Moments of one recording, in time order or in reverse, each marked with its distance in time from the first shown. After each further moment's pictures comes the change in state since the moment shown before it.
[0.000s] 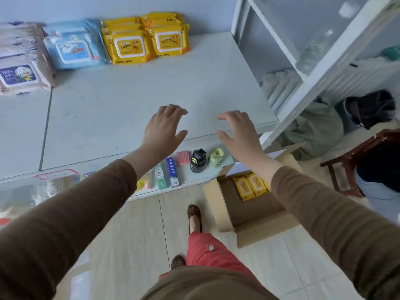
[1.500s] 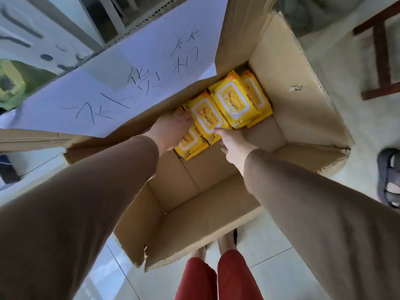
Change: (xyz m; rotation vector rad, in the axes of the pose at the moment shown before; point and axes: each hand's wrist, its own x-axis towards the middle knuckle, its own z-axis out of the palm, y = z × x) left_hand 0.048 0.145 0.723 0.432 -0.844 0.483; right_hand -0.220 0.564 0.359 1.046 -0.161 1.808
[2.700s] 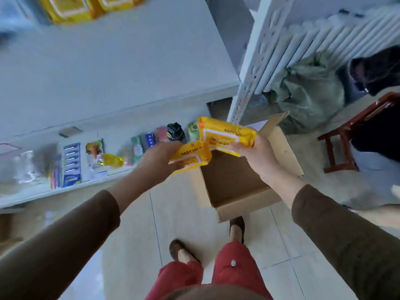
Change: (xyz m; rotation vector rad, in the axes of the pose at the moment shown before) left_hand -0.566 -0.048 -0.277 -0.695 0.458 -0.440; right_hand -0.574 0.017 0.027 -0.419 -0.252 -1.071
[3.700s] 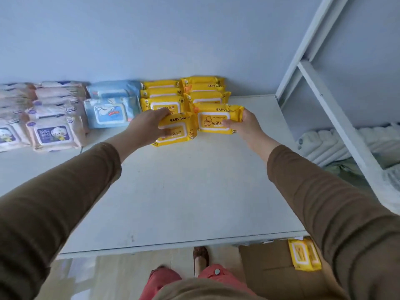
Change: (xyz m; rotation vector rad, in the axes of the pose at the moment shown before) left_hand 0.219 -0.251 -0.326 0.144 0.235 -0.203; right_hand 0.351 -0.286 0.218 -0.042 -0.157 -0.186
